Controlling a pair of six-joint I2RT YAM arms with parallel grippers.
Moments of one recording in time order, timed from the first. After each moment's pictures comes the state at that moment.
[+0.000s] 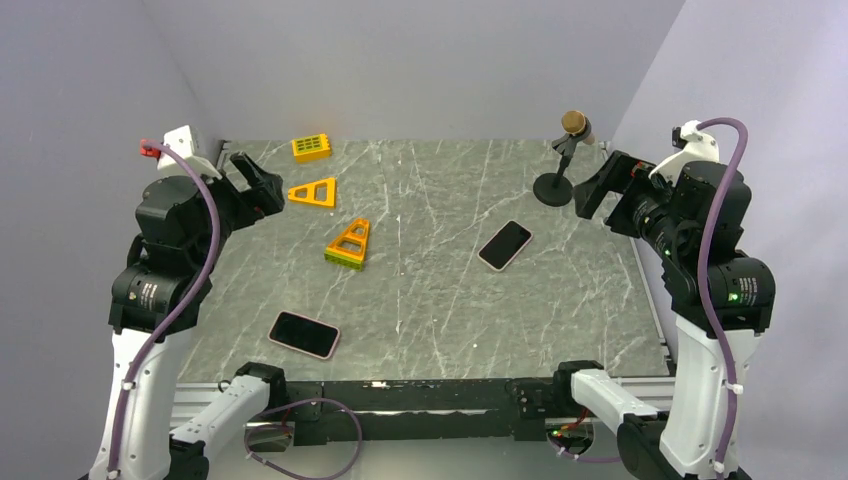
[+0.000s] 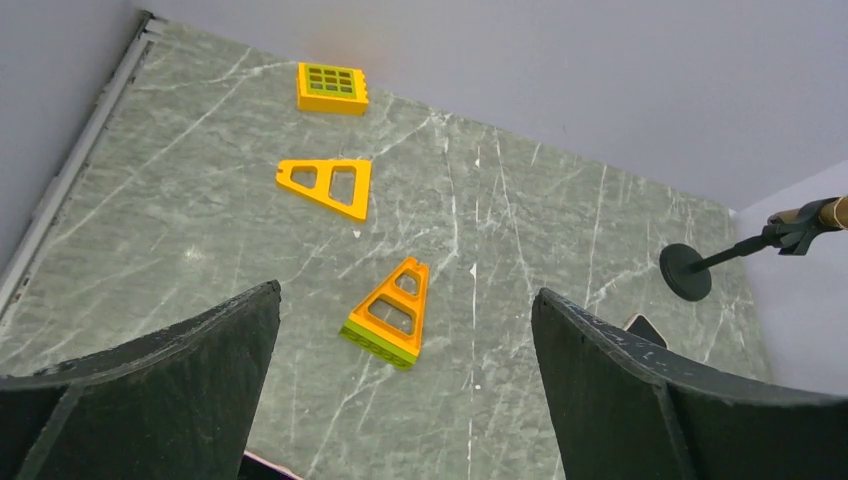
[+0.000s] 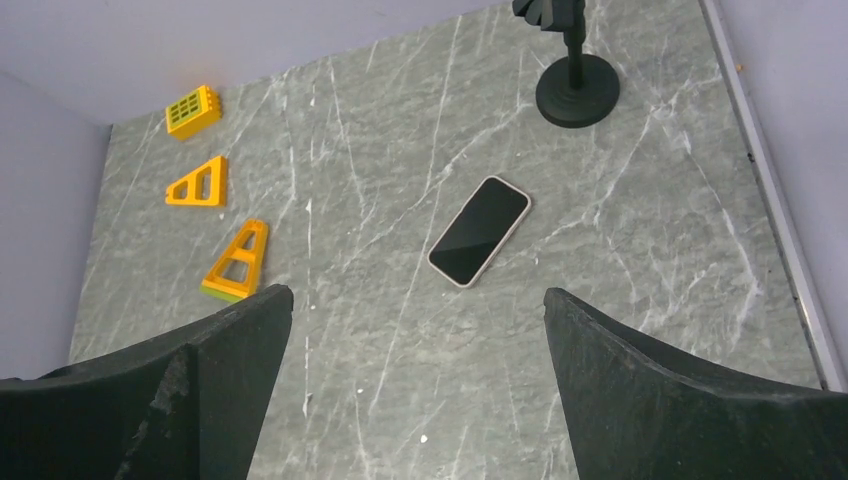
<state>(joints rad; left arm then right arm) -0.21 0.87 1.45 -0.79 -0.21 -0.42 0.05 1.01 1.80 -1.18 -0.02 0.35</state>
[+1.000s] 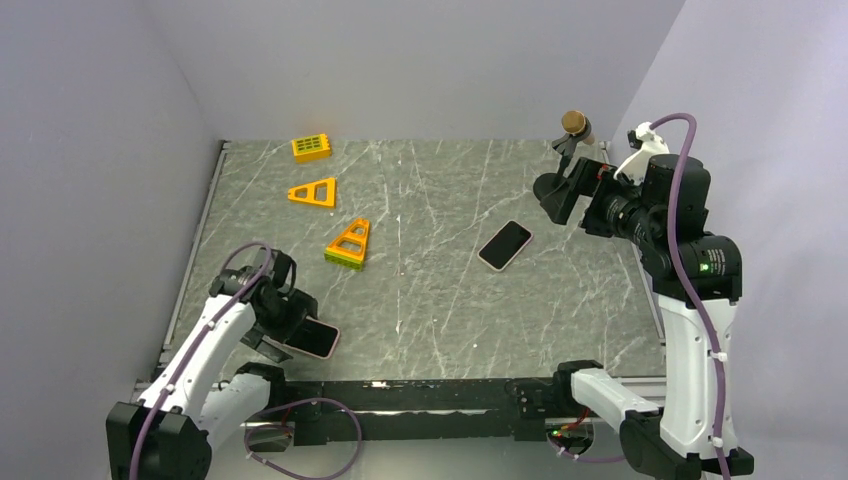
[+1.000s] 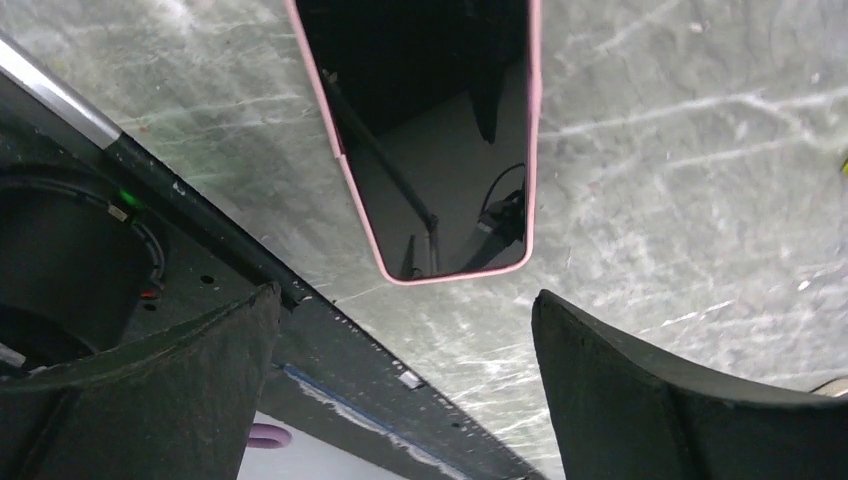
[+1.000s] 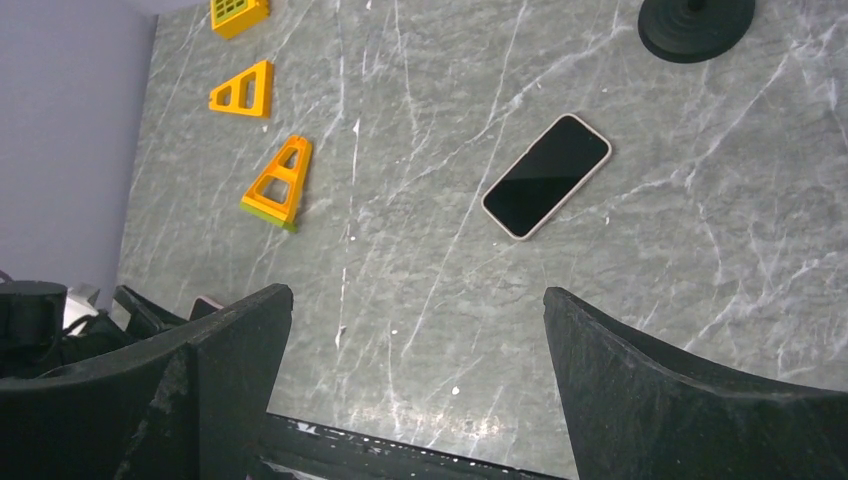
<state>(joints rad) -0.20 0.93 0.69 -1.18 -0.06 -1.26 0.08 1.02 1.66 -1.14 -0.19 0.36</state>
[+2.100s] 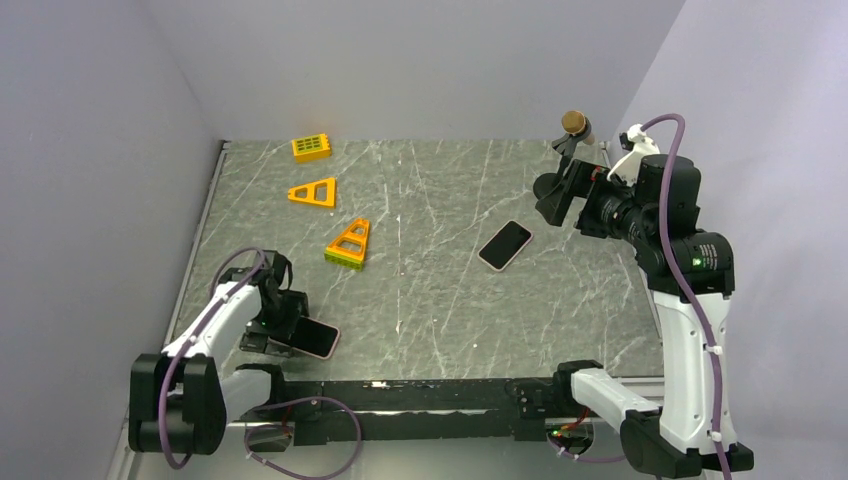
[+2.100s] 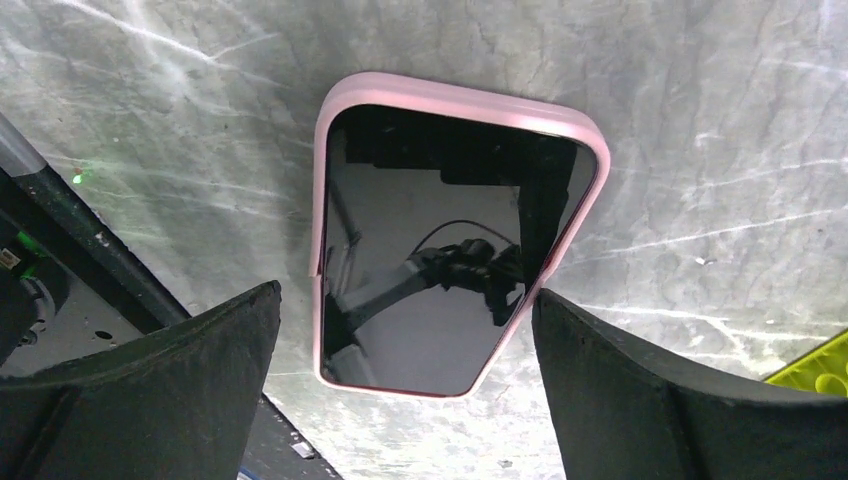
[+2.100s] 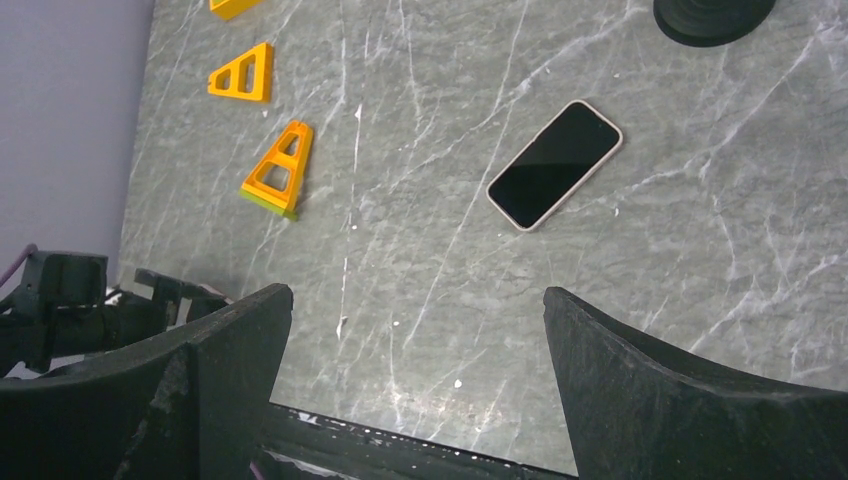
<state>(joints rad) -0.06 1.10 0.57 -0.98 -0.08 -1.50 0.09 1.02 1.62 -1.12 -0.21 0.36</state>
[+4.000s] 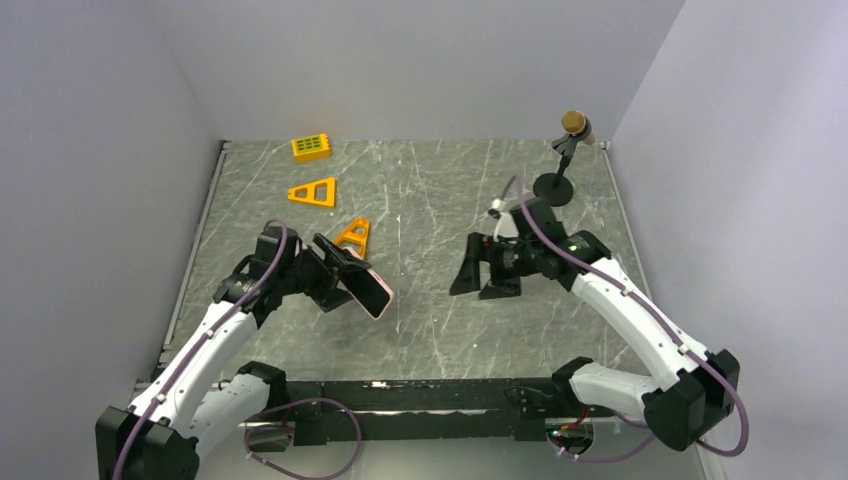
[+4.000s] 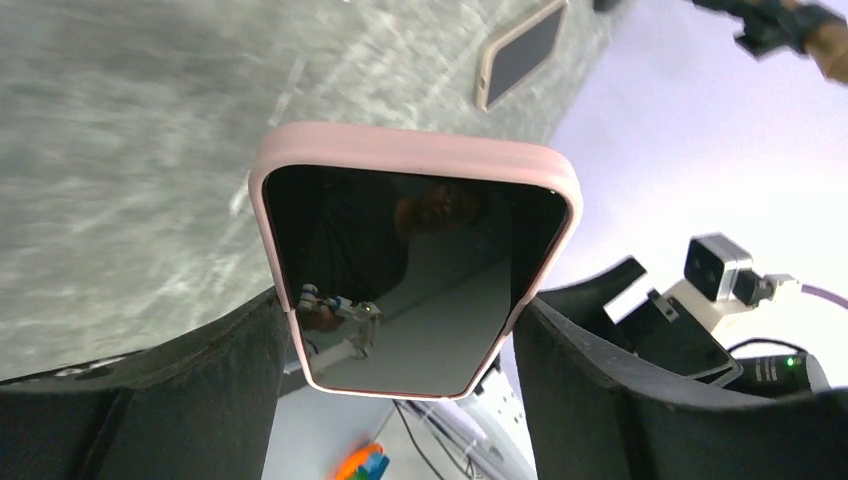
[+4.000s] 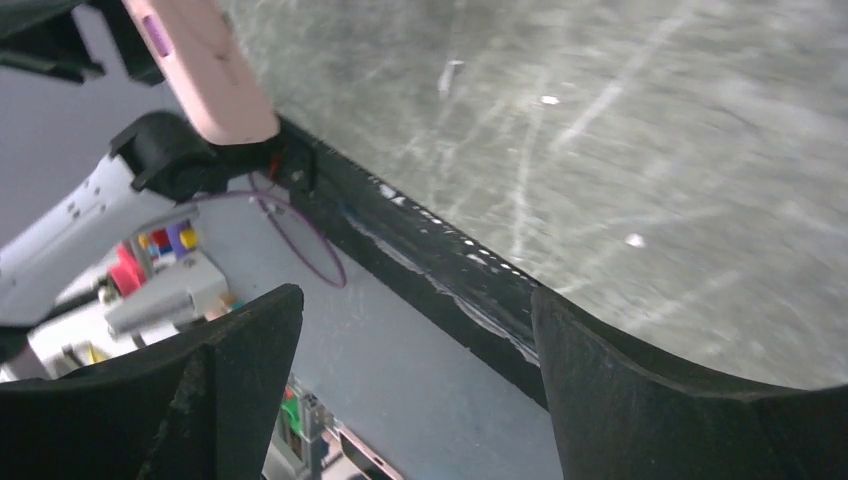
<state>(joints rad) -0.28 0.87 0.66 -0.55 0.40 -1.28 0.45 1.10 1.01 -0.89 -0.51 0.57</state>
